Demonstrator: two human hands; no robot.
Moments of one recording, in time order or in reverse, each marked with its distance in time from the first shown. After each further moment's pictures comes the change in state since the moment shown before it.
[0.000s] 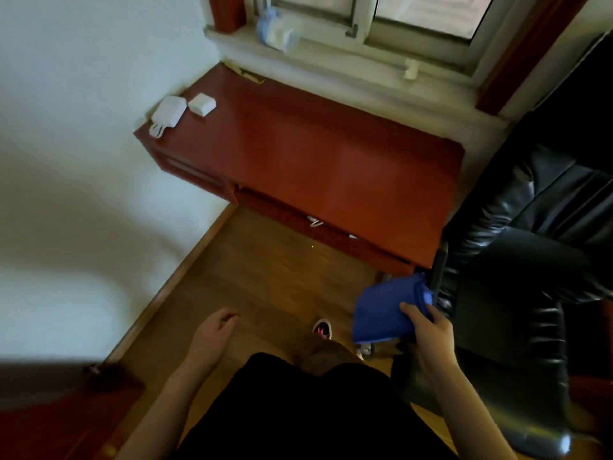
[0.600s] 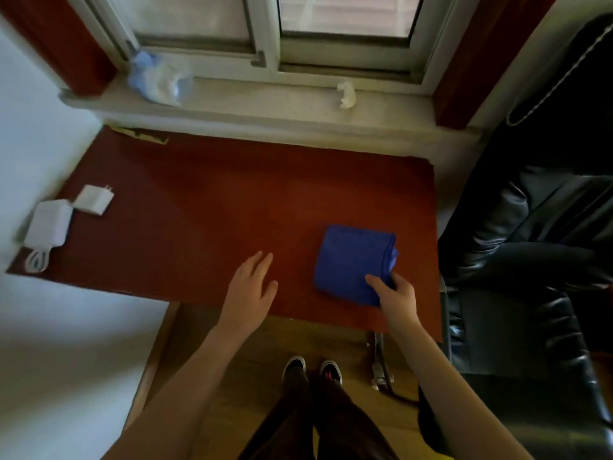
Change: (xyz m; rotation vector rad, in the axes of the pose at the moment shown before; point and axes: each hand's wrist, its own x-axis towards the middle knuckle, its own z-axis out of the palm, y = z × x) left_hand 0.281 0.248 0.020 0.513 -0.019 0.600; right_hand 0.201 -0.123 0.127 -0.014 0.079 -0.019
